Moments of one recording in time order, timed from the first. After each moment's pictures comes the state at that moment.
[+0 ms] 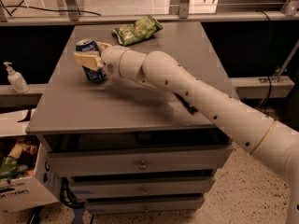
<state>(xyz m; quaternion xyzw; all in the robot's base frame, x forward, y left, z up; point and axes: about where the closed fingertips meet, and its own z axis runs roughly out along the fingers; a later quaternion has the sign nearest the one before) 0.695 0.179 0.897 -0.34 0.62 0.38 0.59</state>
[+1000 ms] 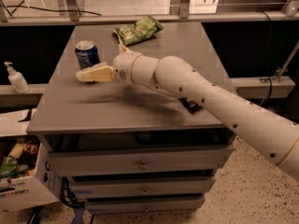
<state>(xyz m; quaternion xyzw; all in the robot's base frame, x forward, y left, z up) 0.674 0.144 0.886 -0.35 0.64 0.35 0.59</state>
